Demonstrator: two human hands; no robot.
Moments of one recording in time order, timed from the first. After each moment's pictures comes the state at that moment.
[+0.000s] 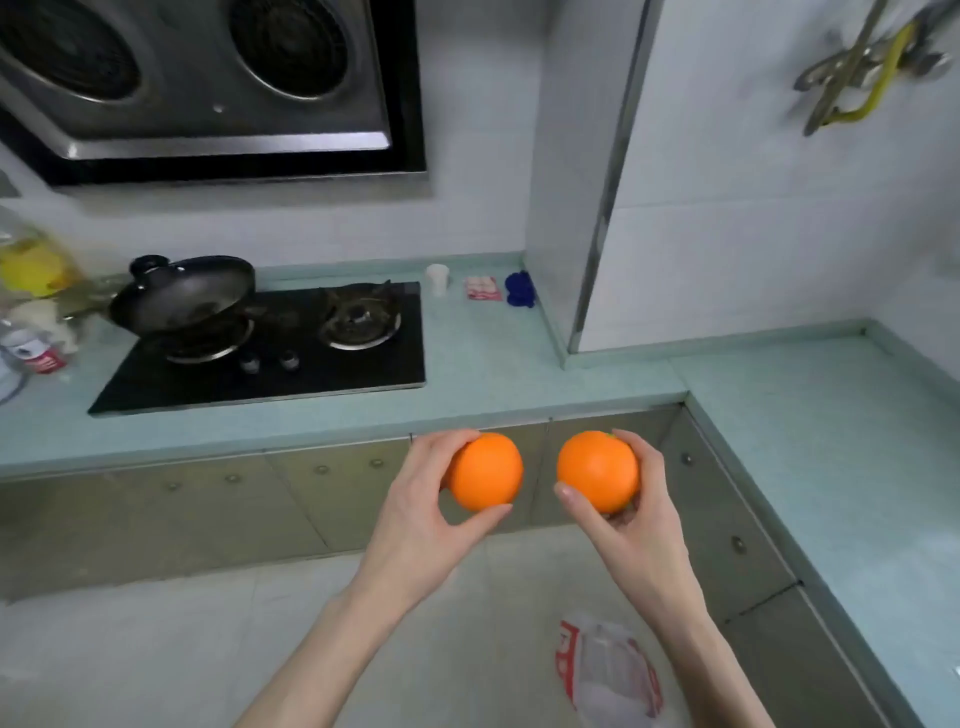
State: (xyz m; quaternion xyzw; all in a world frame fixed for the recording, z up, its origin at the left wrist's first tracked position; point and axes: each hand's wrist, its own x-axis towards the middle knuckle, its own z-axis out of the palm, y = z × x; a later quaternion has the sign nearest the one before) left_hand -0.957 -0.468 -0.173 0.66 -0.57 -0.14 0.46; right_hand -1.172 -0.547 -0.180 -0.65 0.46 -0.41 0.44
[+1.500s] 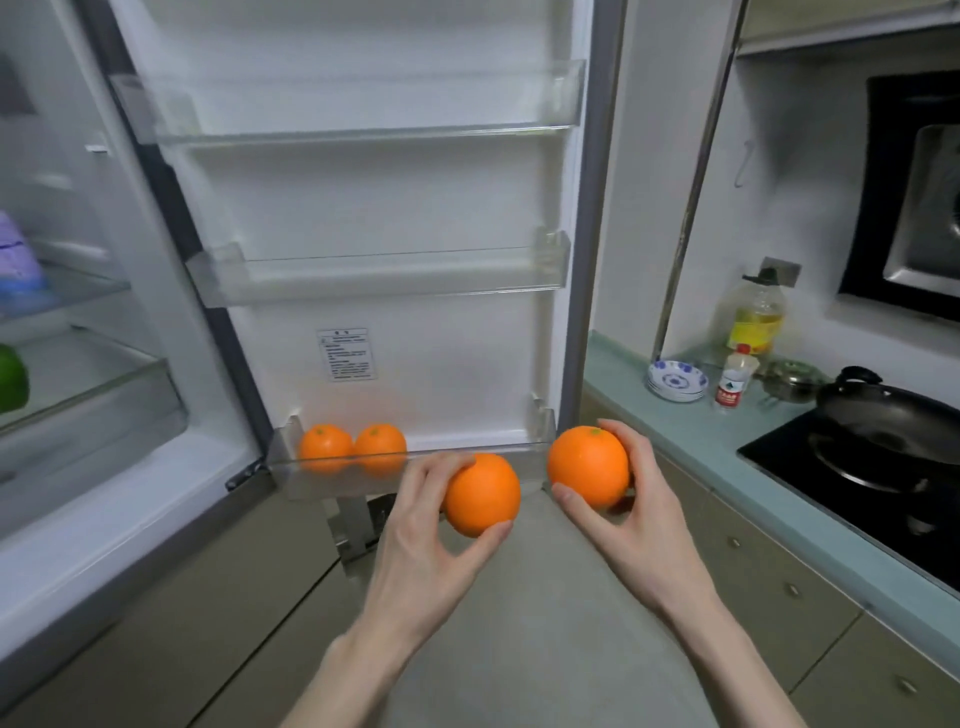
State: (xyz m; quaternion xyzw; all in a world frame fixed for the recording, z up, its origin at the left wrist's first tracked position) left_hand -0.751 0.144 -0.097 0.85 -0.13 0.28 0.43; right_hand -0.724 -0.083 -0.086 -0.81 -0.12 -0.15 0.55
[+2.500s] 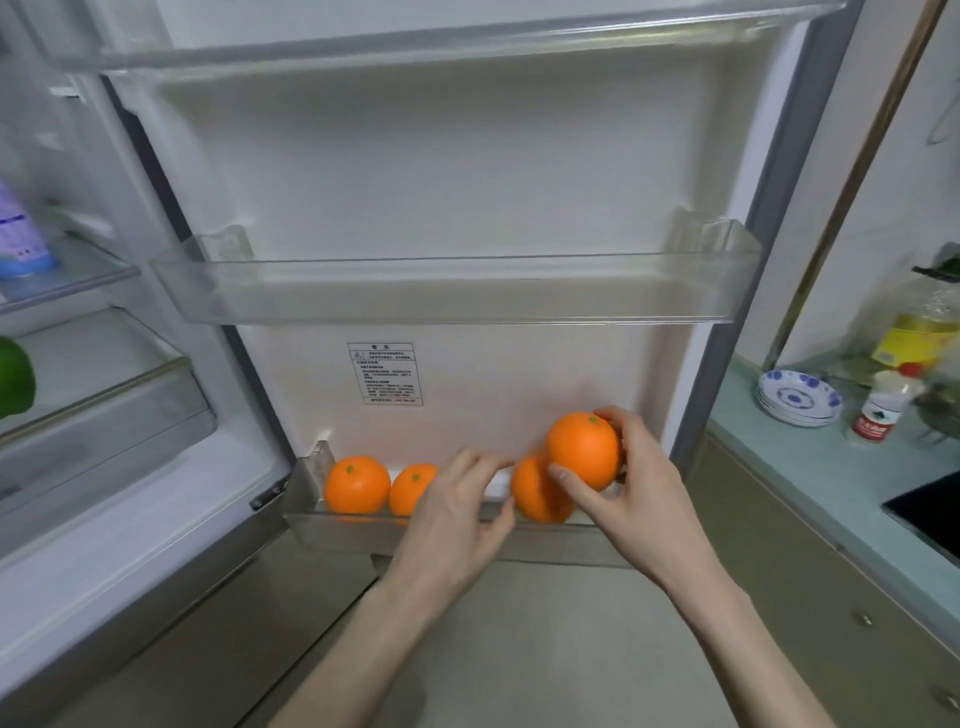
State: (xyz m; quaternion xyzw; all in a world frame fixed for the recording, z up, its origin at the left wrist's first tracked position) left_hand -0.582 0.207 -0.136 0.92 -0.12 0.24 0.30; right_hand -0.533 -0.006 -0.118 -0.87 -0.17 -0.13 0.45
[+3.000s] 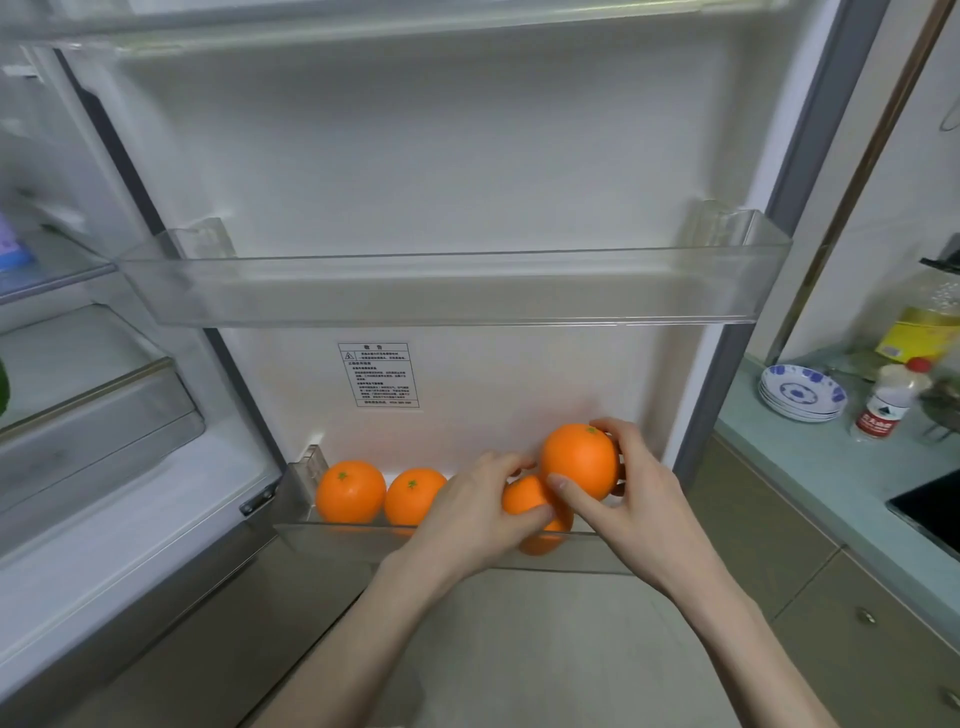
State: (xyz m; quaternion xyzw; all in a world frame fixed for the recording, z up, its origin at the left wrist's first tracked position) left_hand -0.548 0.196 -0.126 0.94 -0.06 0.06 0.33; right_hand -0.525 -0.003 -0.124 -0.88 -0.15 -0.07 0.45
